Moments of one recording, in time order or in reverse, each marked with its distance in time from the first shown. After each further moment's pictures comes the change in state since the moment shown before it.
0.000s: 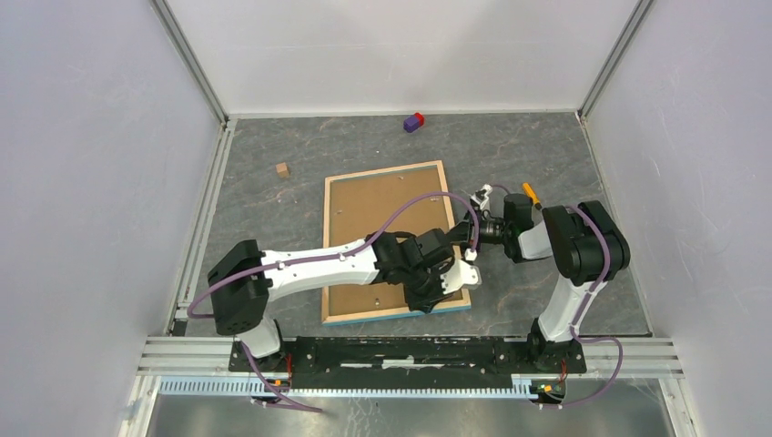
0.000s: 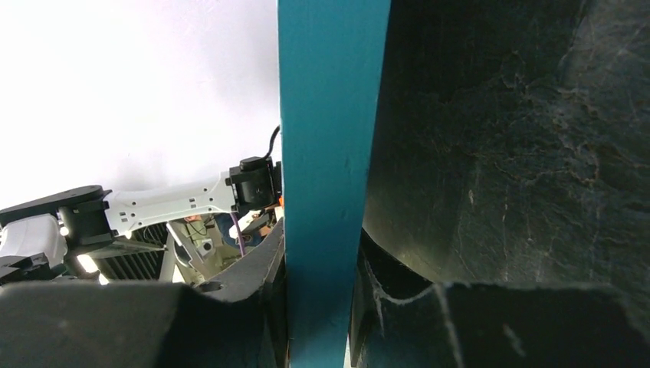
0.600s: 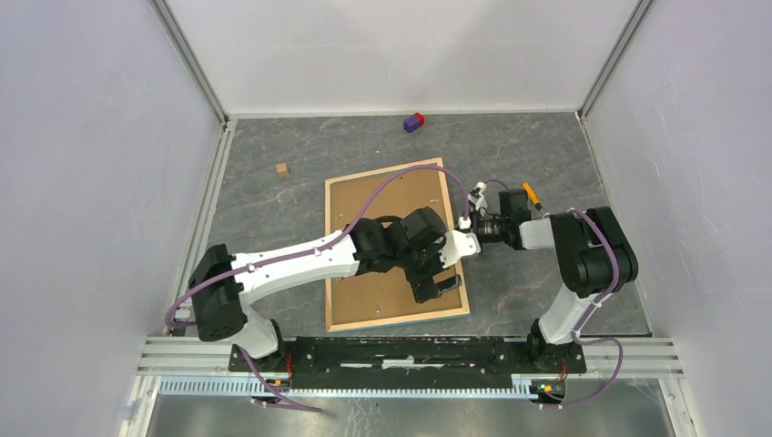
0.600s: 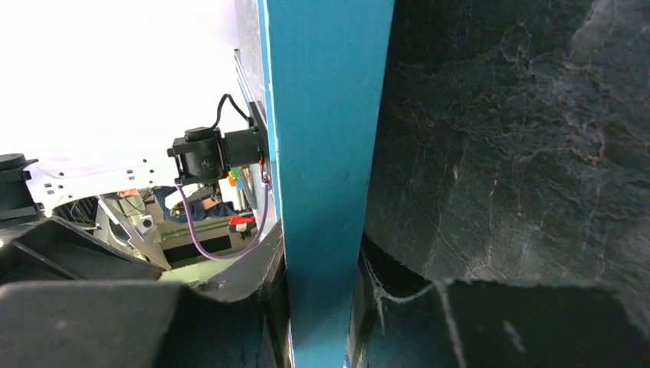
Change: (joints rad) left arm 0.044 -0.094 0.055 0.048 -0.155 -0.035; right arm 0.017 -0.092 0.117 -0.517 0.029 -0.396
